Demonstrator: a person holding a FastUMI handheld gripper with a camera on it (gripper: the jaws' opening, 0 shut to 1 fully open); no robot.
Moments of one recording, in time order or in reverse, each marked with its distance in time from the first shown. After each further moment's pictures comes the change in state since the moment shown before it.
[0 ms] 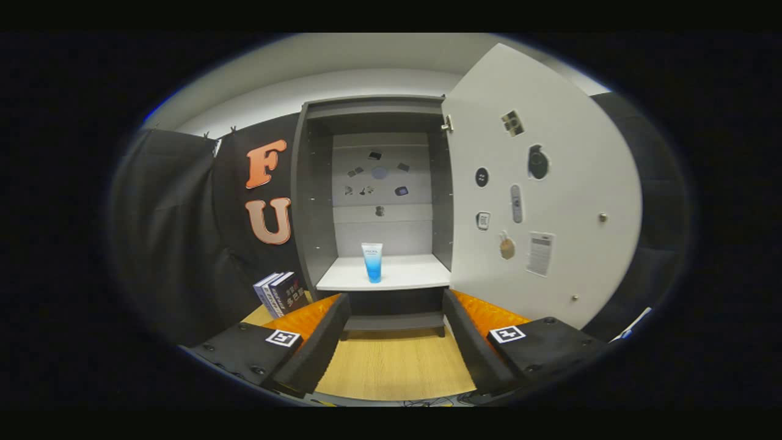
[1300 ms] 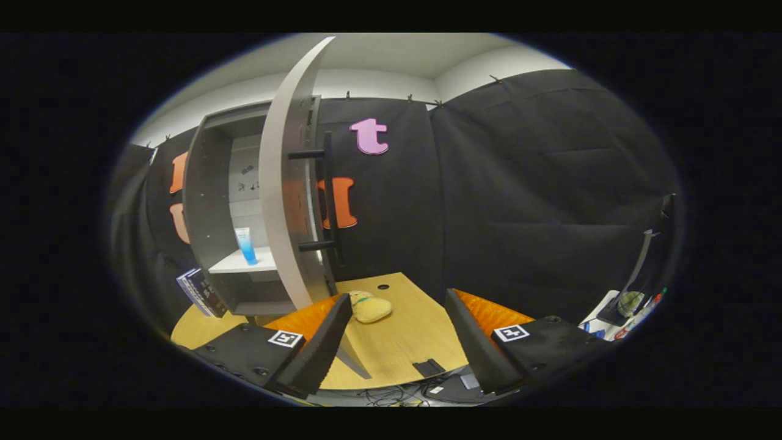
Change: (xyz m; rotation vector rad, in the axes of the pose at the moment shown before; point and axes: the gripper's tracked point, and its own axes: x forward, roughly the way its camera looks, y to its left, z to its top) arm -0.047 -0.238 -0.066 0.077 0.025 -0.290
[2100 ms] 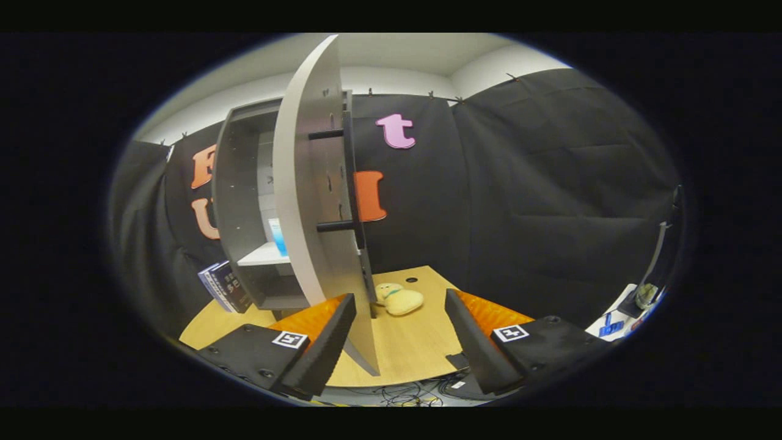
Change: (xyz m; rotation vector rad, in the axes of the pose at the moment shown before) arm -0.018 0.074 -0.023 -0.002 0.021 0.103
